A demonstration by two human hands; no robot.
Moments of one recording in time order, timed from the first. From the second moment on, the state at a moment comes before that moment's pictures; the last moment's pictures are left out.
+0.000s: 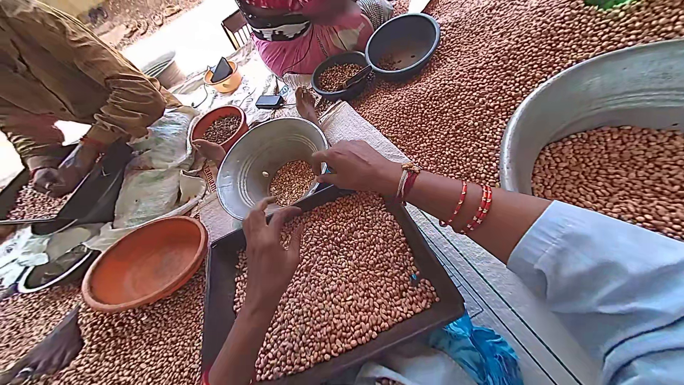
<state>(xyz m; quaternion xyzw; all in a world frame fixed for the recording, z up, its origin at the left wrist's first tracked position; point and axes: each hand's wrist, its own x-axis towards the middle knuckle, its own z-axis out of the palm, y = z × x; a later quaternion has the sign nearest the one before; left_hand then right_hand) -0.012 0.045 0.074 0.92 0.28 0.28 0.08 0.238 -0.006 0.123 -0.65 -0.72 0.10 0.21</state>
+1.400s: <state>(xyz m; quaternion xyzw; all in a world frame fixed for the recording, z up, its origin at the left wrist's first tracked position) -0.014 0.034 0.039 0.88 0.31 0.07 0.36 0.185 -0.035 0.075 -0.47 -0.84 0.24 -0.15</state>
